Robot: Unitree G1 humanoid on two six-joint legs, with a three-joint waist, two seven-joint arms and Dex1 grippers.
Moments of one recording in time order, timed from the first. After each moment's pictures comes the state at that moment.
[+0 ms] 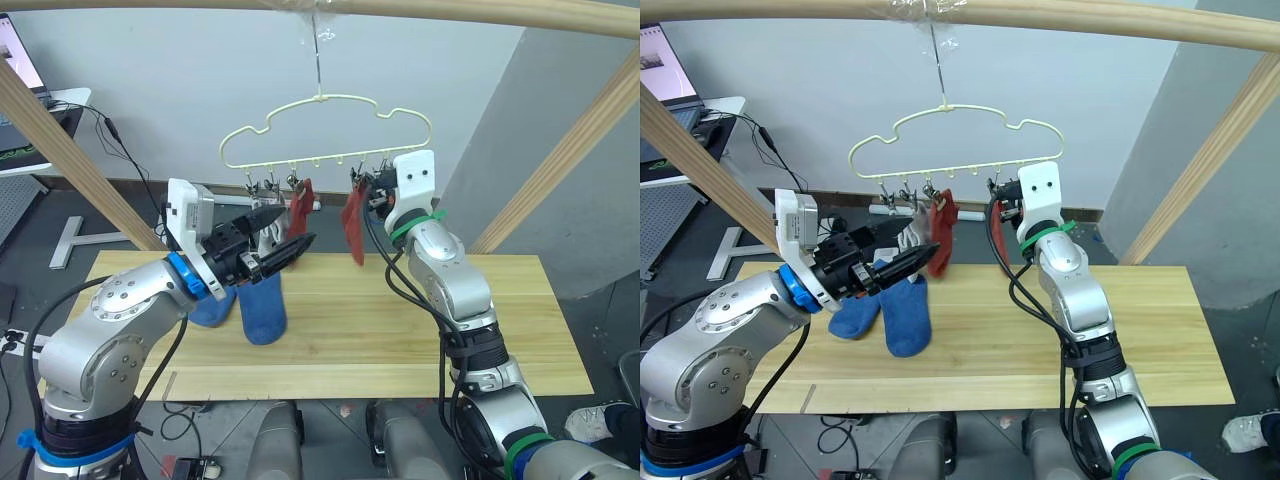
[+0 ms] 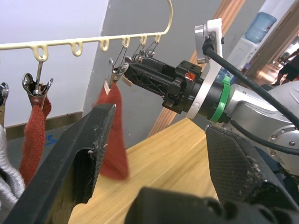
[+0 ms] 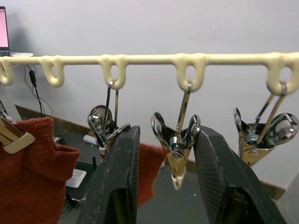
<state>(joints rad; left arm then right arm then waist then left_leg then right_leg) -0.29 0.62 0.21 -0.59 -0.80 0.74 -0.53 -0.68 -0.03 0.10 0.00 0.06 0.44 0.05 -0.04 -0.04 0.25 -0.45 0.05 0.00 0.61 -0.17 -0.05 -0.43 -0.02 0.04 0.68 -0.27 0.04</state>
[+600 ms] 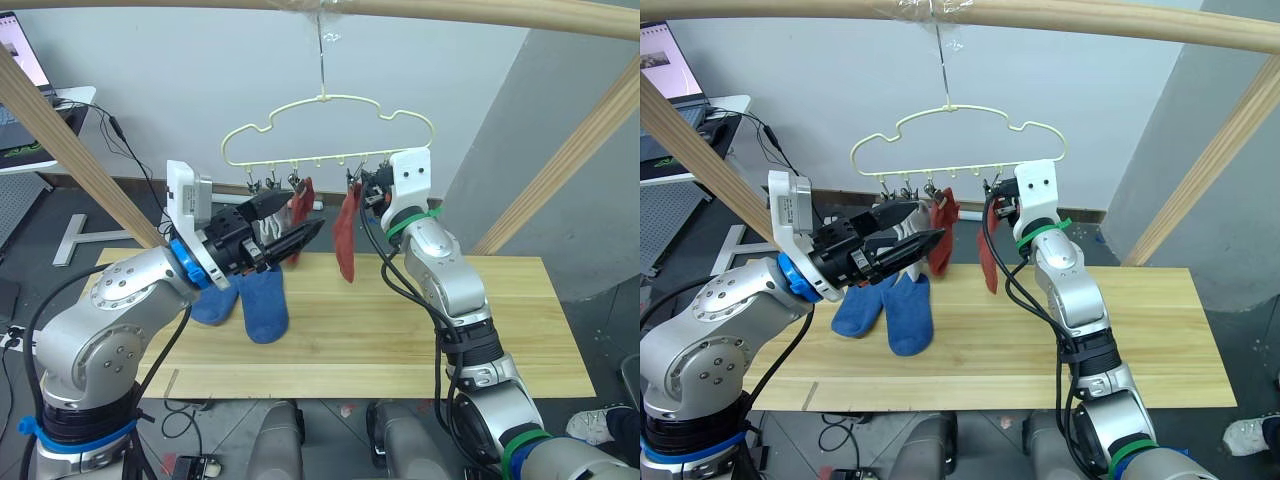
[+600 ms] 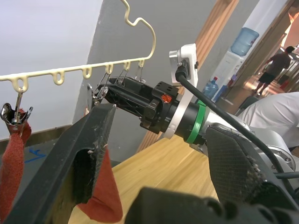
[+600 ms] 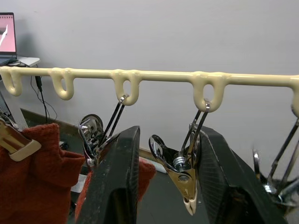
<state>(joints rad) -0.35 0.63 0.21 -0.60 -0.88 0.76 -0.50 -0.69 -0.02 0.09 0.05 0.06 0.40 0.05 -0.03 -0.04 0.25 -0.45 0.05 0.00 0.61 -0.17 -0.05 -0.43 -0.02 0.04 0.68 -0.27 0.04</state>
